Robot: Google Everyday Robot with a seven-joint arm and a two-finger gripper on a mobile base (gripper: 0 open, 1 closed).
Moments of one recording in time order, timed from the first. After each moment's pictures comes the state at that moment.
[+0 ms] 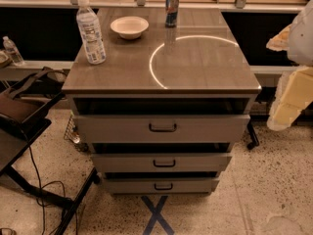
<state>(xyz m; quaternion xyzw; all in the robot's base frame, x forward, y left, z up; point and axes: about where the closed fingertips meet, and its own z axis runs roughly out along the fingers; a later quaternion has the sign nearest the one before) 0.438 -0.217 0.976 -0.60 0.78 -0.03 0.16</state>
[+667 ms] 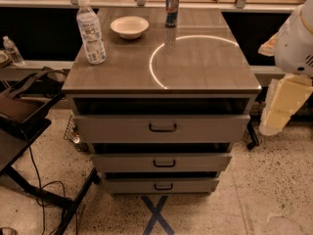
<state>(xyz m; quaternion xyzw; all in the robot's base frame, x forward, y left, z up) 0.441 -0.208 0.963 -0.61 0.78 -0.05 0.14</state>
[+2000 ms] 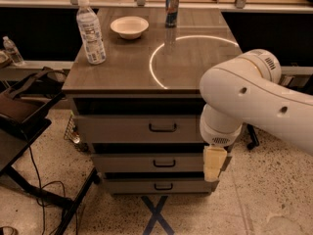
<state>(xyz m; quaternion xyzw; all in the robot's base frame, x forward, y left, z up) 0.461 -0.145 0.751 -0.66 0.74 -0.07 0.07</state>
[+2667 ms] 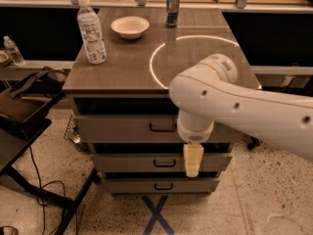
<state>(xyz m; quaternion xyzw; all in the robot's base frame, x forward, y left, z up) 0.487 -0.103 0.719 -0.69 0.72 -0.07 0.05</state>
